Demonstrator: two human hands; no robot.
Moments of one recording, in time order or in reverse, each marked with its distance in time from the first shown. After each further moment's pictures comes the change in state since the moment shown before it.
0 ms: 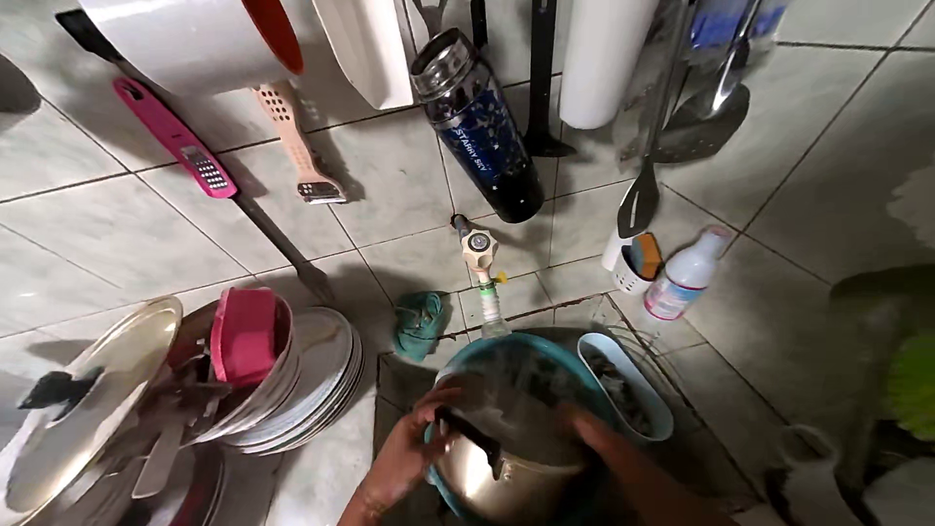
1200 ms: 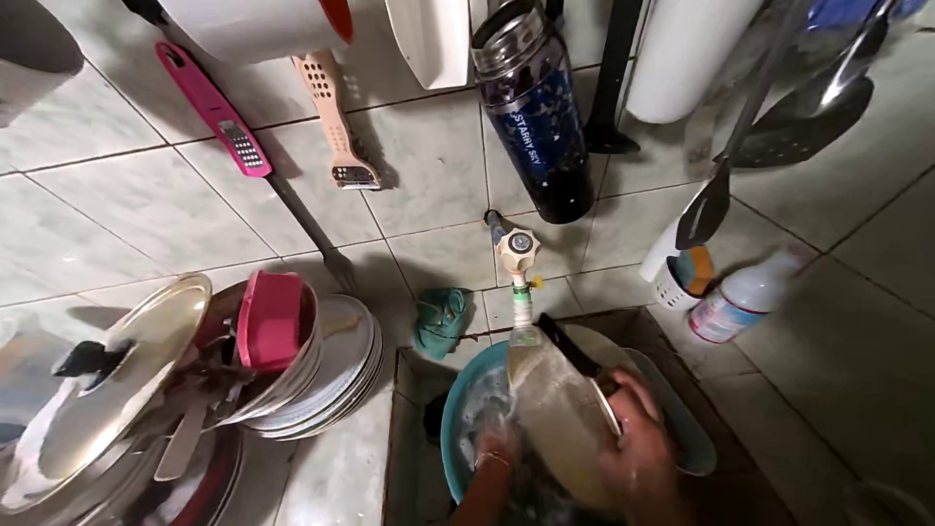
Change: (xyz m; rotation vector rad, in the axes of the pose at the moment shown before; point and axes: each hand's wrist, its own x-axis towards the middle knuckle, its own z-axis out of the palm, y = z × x) left_hand 0.078 -0.079 0.118 0.851 -0.246 -0.772; right_hand -0.067 -0.015 0.020 0.330 1.197 -0.578
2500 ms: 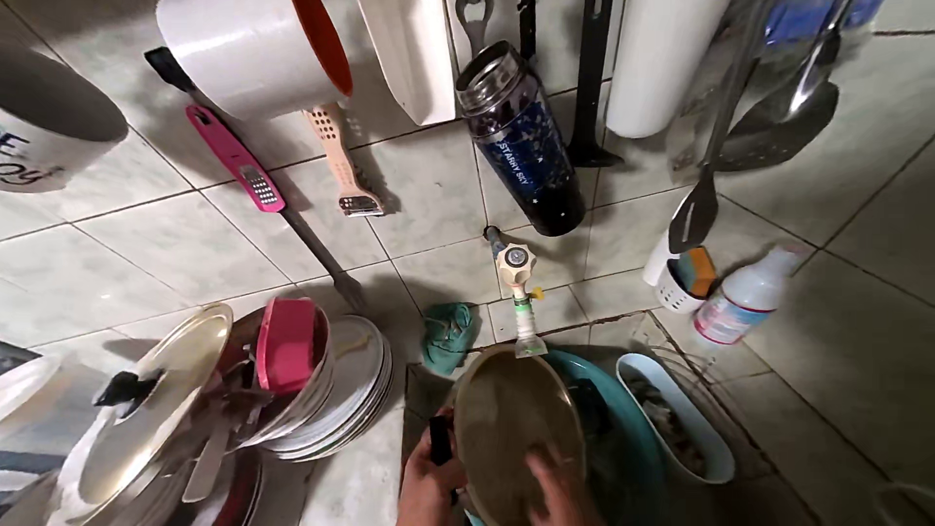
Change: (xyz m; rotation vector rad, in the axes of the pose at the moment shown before) left_hand -0.153 -0.051 -0.087 -1.455 0.521 0.239; right_hand -0.050 -0.002 0.055 0.132 -0.749 0.055
